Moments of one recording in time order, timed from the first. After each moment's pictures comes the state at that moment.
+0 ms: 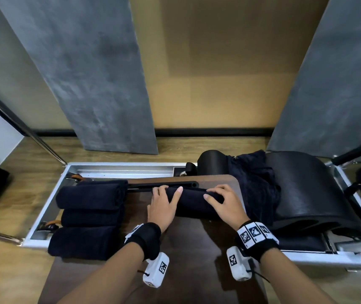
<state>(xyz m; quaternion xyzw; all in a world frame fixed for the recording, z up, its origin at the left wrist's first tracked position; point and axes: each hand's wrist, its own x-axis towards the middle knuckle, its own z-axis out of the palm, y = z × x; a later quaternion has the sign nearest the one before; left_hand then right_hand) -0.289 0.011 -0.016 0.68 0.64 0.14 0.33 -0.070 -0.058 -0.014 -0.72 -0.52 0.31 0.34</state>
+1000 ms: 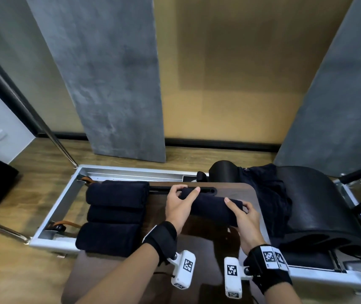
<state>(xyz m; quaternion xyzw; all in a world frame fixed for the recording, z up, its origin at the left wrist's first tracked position) -0.309 0.006 0.012 0.43 0.58 0.39 0.57 -0.127 -0.086 0.001 -0.63 -0.14 0.46 0.60</state>
